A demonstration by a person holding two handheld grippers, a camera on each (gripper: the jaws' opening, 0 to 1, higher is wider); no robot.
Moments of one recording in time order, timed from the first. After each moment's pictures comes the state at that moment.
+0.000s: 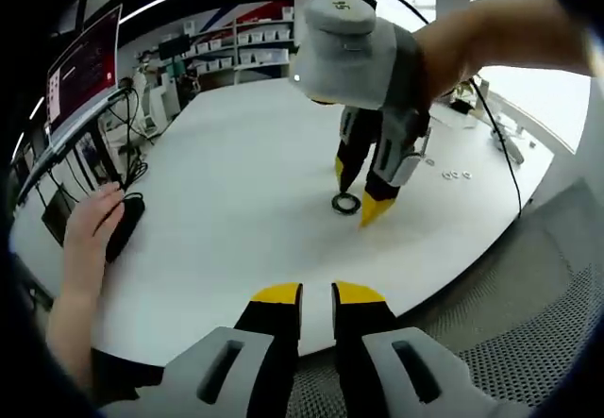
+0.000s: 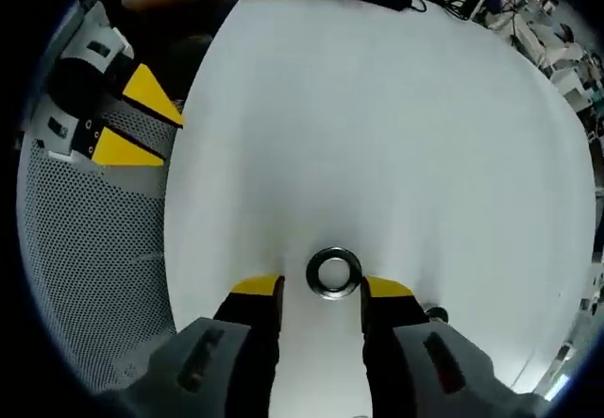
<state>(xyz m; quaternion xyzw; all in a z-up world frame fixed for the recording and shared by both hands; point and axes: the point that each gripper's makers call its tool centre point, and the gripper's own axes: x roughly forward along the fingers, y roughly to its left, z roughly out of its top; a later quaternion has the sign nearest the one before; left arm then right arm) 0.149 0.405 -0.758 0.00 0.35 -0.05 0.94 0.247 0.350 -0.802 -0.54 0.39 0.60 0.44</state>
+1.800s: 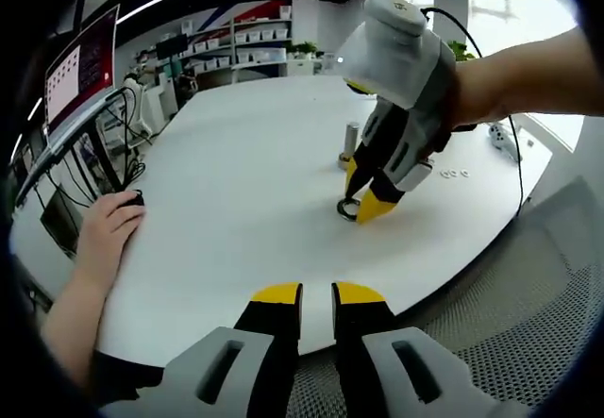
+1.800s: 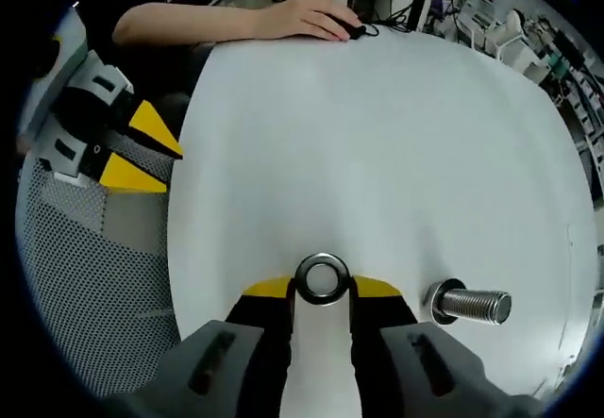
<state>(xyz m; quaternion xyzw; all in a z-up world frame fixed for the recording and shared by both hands) 0.147 0.403 -0.757 0.01 0.35 -0.06 0.94 0.244 0.349 -0.797 -0.42 0.38 0.60 0.57</state>
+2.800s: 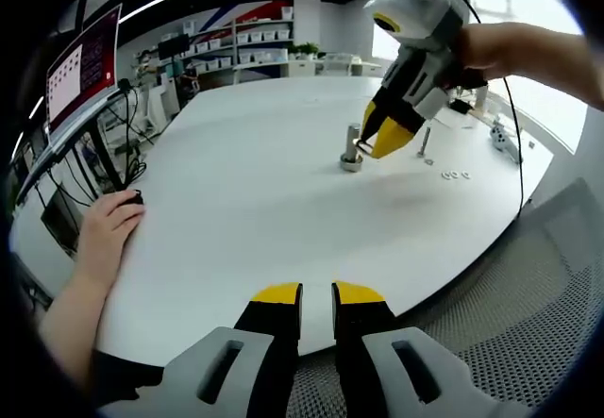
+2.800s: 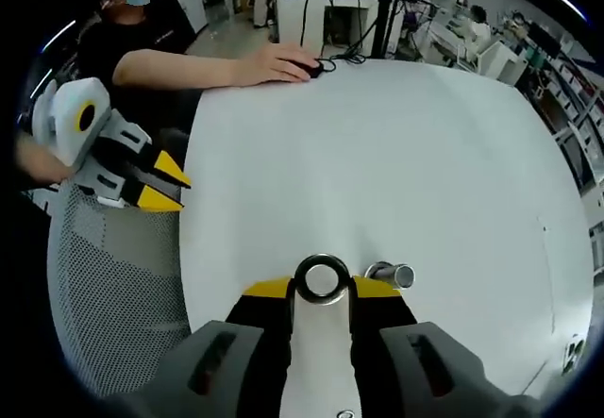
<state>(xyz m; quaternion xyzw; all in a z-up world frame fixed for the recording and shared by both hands) 0.147 0.403 -0.756 0.00 0.35 -0.05 0.94 0.288 0.331 -0.732 -0.37 0.37 0.59 0.62</state>
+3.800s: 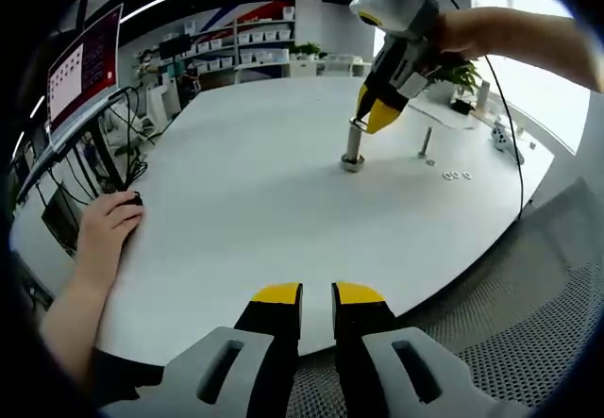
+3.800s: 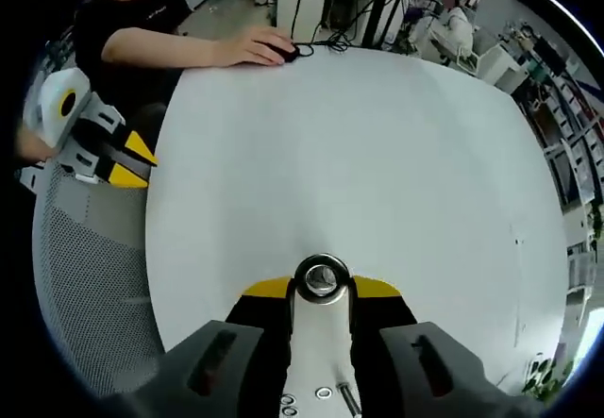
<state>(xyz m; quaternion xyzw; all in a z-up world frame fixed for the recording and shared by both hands) 0.147 0.404 -0.757 0.00 0.35 -0.05 0.94 0.333 0.326 -0.732 -0.45 0.35 0.56 0.60</state>
